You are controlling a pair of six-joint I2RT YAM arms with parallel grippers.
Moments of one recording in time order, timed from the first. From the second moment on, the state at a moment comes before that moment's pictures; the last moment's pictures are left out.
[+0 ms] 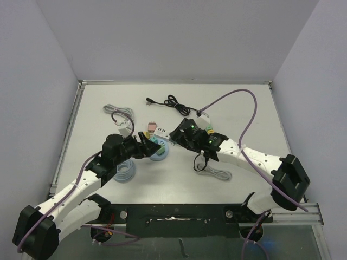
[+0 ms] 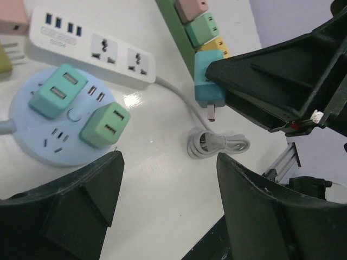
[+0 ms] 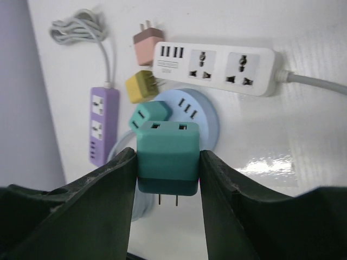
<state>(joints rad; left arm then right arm) -0.49 0.90 0.48 0.04 0.25 -0.76 0.87 1.48 1.06 -0.34 0.36 1.16</state>
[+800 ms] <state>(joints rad) -0.73 1.07 0.35 0.74 -0.05 -0.80 0.89 1.34 0.98 -0.17 0.20 1.32</state>
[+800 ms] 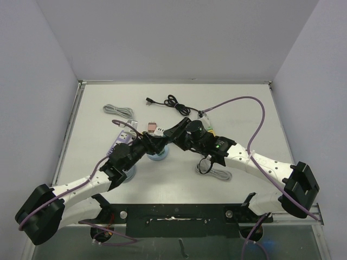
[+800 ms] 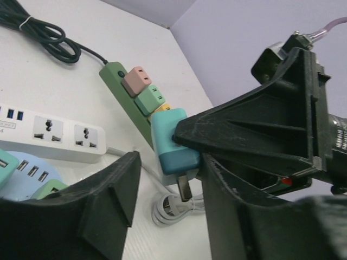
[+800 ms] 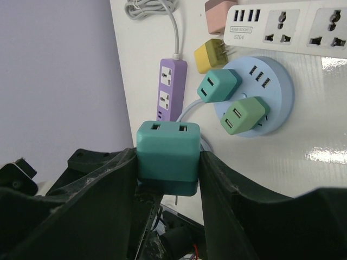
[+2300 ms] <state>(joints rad) -0.55 0.93 0.54 0.48 0.61 -1.33 0.65 1.08 0.71 0.40 -0.59 0.99</state>
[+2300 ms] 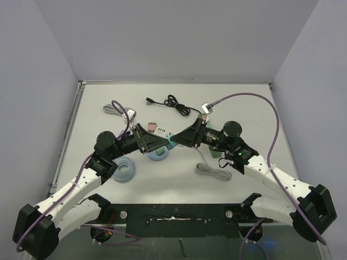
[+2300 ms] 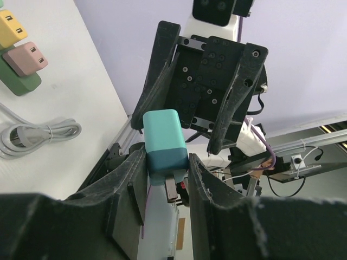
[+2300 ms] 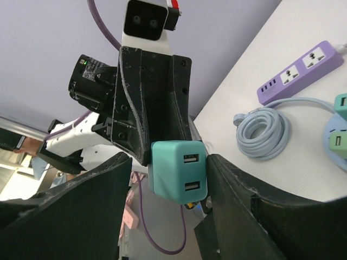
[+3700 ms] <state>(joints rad) -0.38 0.95 0.59 -0.26 0.33 -1.06 0.67 1.37 0.90 0.02 -0.12 0.14</state>
